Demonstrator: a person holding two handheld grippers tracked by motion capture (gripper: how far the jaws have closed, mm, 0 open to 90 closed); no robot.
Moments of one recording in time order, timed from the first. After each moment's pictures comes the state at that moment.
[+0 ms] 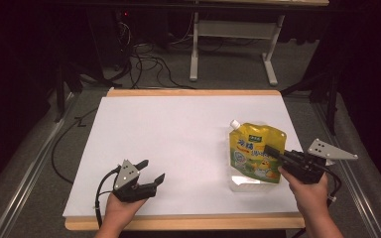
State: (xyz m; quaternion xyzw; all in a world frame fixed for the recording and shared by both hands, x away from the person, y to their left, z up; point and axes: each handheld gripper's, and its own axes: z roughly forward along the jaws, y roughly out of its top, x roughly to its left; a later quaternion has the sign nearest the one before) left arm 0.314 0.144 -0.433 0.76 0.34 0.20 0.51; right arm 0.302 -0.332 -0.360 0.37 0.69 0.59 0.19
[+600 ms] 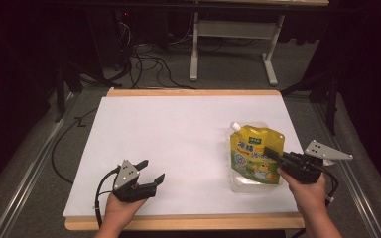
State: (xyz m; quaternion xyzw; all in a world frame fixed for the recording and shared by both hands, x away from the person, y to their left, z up) left arm 0.313 0.145 -0.433 0.76 0.34 0.20 0.51; right arm 0.307 -0.337 -0.374 0.38 0.70 0.58 0.19
